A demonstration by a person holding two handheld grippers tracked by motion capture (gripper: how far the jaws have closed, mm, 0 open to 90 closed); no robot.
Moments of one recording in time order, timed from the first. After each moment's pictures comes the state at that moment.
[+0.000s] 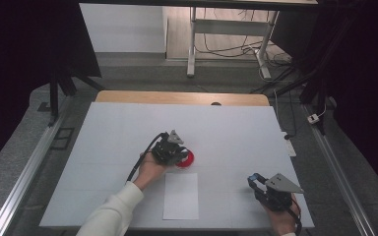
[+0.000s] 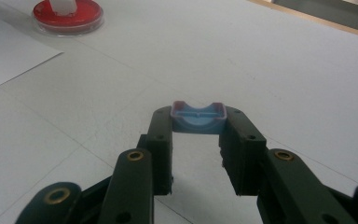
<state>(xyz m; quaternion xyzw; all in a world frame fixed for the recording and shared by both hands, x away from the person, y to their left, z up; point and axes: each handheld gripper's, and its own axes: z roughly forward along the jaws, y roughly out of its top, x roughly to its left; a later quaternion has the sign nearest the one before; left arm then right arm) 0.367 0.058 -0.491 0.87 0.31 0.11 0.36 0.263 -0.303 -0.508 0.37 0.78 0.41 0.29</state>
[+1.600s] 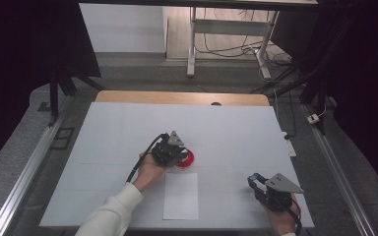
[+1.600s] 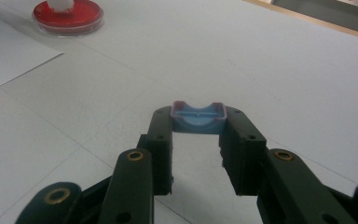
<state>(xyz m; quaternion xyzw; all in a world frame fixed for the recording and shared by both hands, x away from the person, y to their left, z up) 0.358 0.059 -0.482 0.87 0.31 0.13 0.37 0.263 -0.302 -0.507 0.36 0.78 0.41 0.29</state>
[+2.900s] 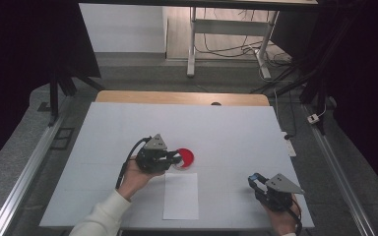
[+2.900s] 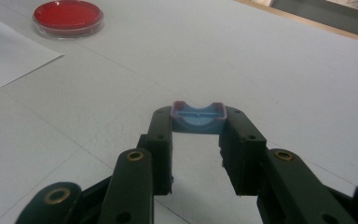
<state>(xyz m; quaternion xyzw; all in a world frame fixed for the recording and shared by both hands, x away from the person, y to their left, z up) 0.320 0.097 -0.461 0.84 0.29 0.09 0.45 0.262 -0.303 -0.506 0.36 0.78 0.41 0.30</state>
